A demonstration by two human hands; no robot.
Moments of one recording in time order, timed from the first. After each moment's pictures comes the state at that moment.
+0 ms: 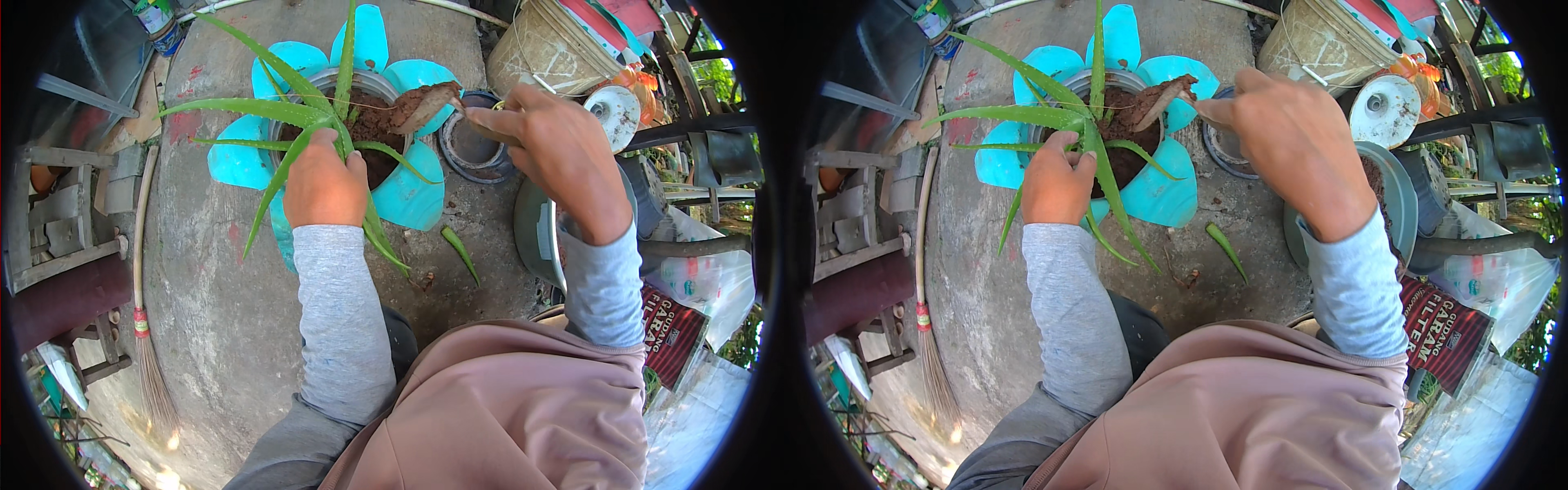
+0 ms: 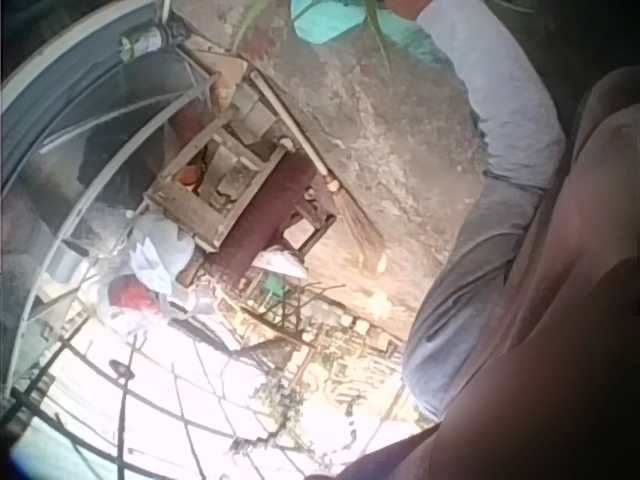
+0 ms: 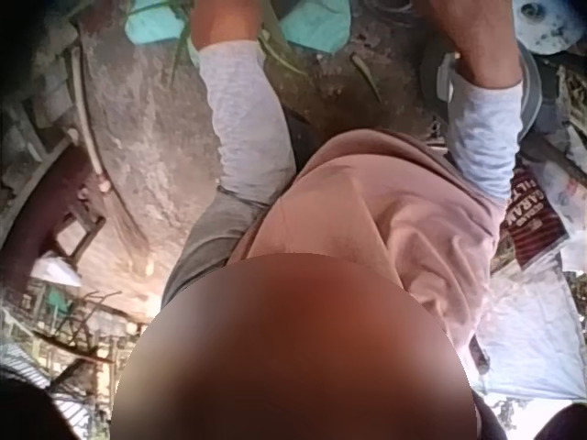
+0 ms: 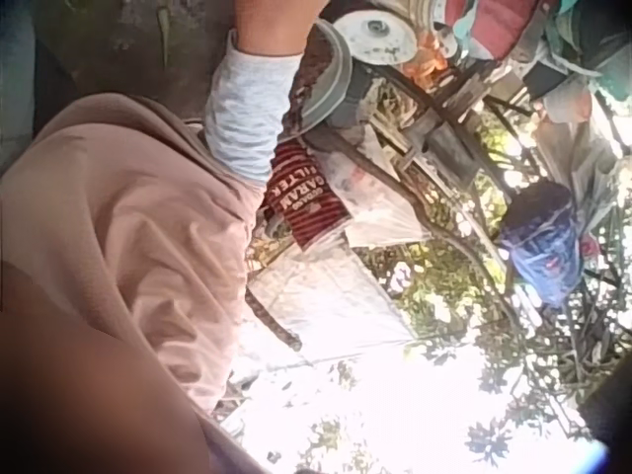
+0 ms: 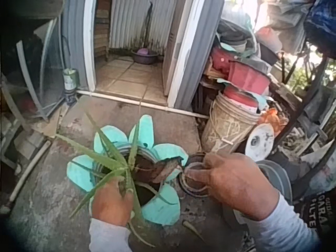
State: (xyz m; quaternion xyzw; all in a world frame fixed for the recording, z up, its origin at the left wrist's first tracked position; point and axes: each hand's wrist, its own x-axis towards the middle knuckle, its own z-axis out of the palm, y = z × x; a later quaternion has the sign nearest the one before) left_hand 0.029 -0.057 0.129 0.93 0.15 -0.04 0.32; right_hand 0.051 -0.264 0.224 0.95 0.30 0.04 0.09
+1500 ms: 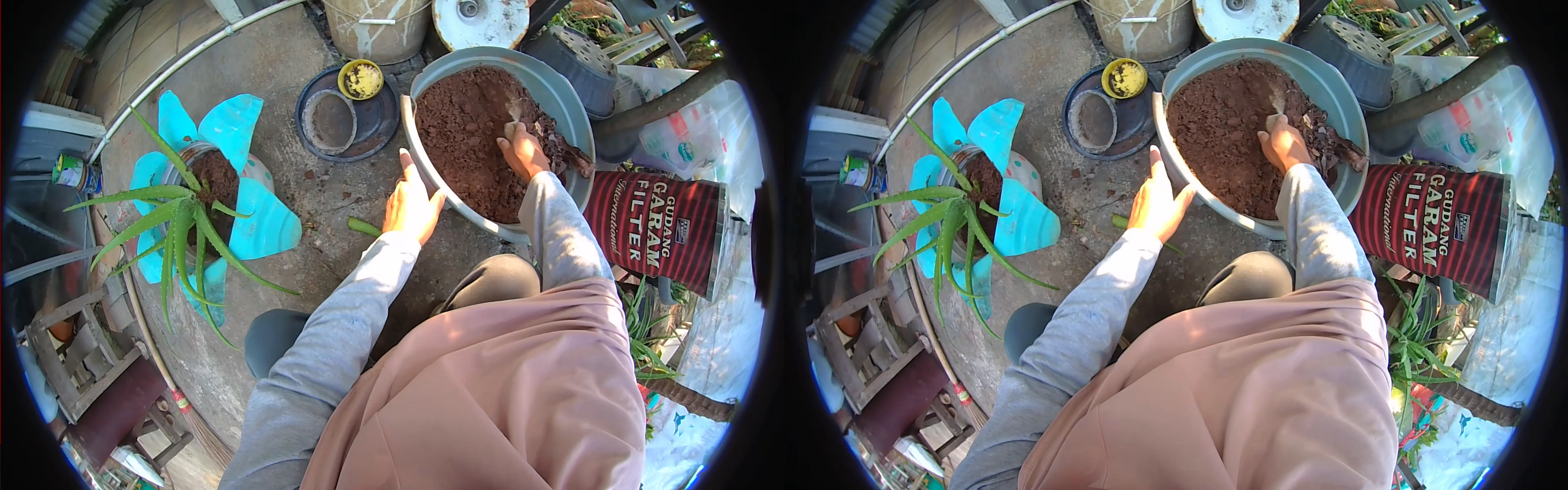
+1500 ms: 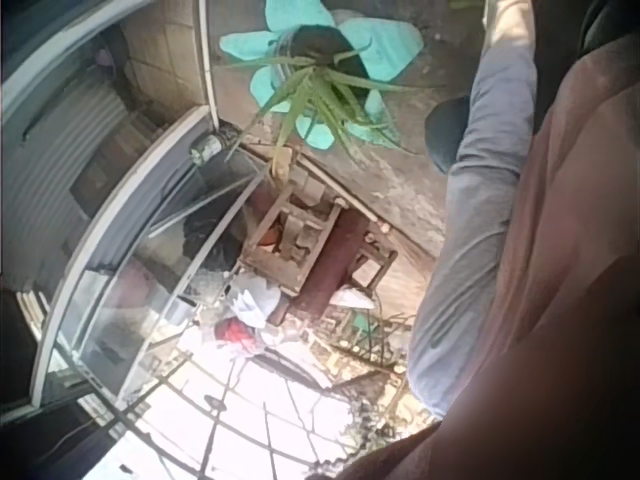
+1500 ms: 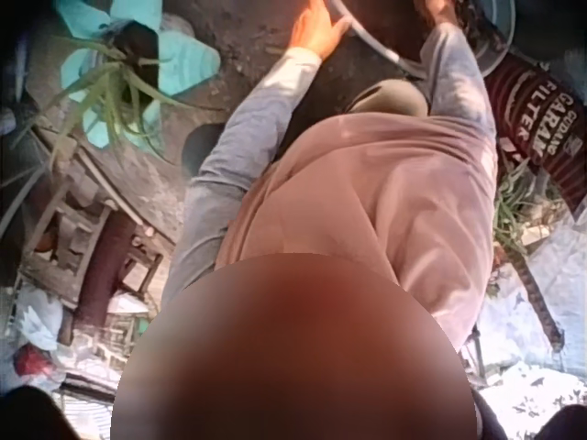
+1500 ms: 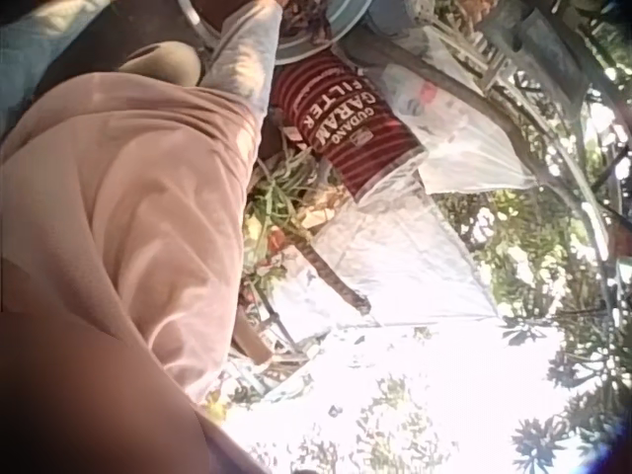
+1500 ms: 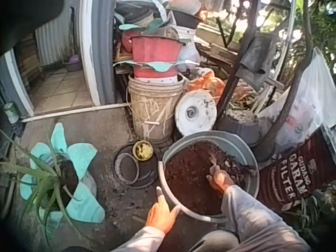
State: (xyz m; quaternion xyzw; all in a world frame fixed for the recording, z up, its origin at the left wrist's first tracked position) left_hand -0.043 -0.352 0.045 0.87 -0.16 -0.28 0.37; right_hand -0.071 -0.601 0.030 0.94 -0.29 -0.03 -0.17
